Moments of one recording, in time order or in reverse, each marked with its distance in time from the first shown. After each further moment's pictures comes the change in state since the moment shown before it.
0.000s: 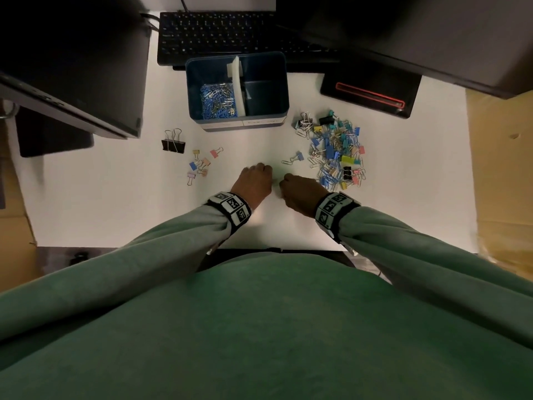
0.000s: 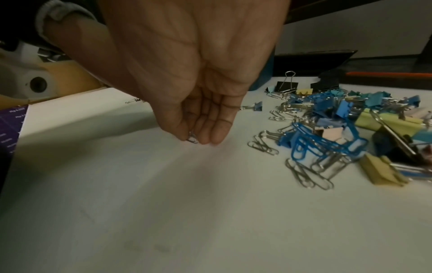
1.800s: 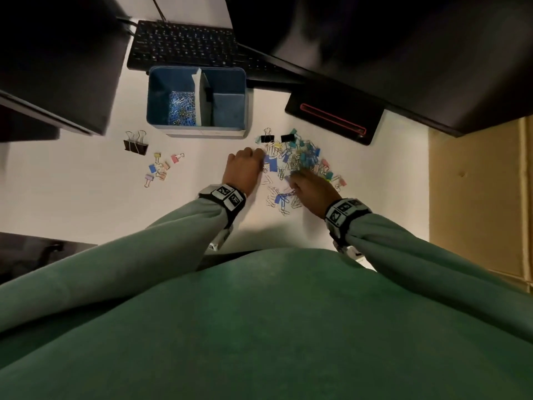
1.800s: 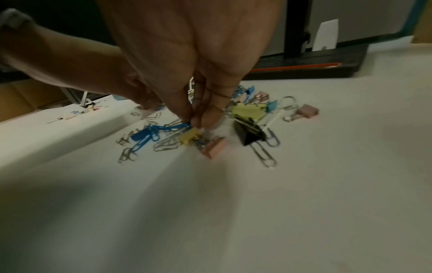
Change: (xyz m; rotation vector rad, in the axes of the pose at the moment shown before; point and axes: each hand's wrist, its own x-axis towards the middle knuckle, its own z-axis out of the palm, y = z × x) left_hand 0.070 0.070 -0.012 -0.070 0.279 -0.155; right_hand -0.048 0.133 -0.021 0.212 0.182 0.005
